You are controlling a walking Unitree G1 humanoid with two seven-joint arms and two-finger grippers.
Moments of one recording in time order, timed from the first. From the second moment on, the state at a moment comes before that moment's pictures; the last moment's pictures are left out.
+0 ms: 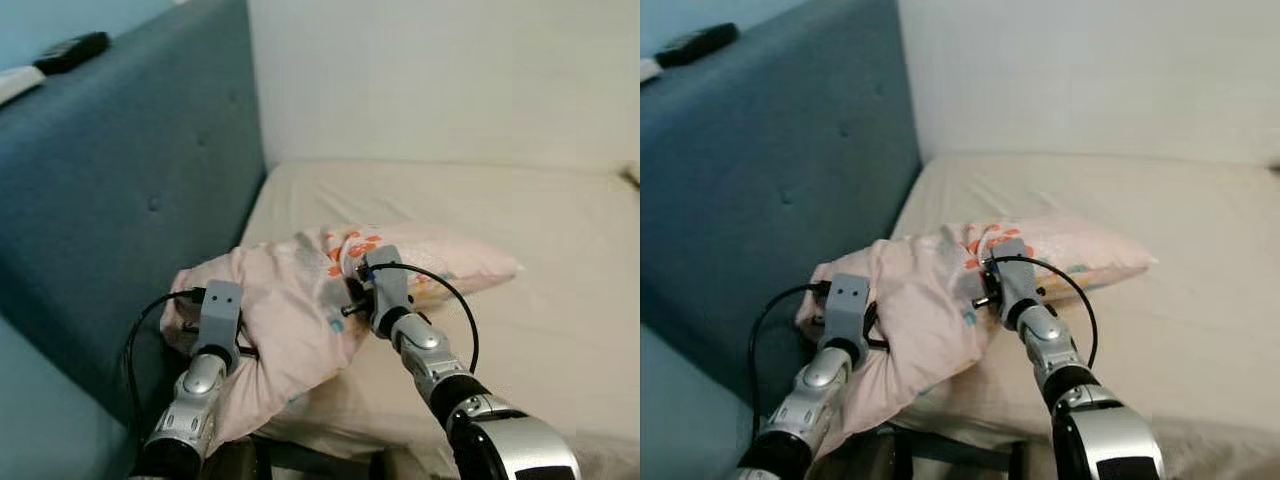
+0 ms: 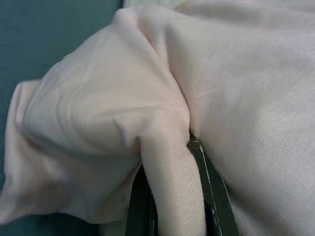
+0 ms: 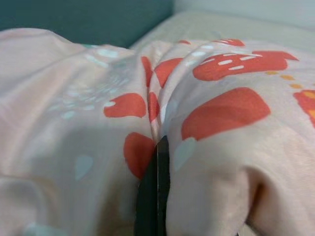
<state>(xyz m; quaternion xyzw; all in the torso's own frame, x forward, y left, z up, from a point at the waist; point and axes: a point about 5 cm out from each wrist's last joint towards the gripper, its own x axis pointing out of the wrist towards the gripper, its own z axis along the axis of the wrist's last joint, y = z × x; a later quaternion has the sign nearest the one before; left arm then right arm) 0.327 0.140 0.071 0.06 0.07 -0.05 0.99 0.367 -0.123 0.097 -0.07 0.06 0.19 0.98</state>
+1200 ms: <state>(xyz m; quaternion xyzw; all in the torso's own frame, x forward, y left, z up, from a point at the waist) 0.331 0.149 0.073 0.08 0.08 -0.05 0.99 0.367 -0.122 0.098 -0.07 0.06 0.19 0.98</state>
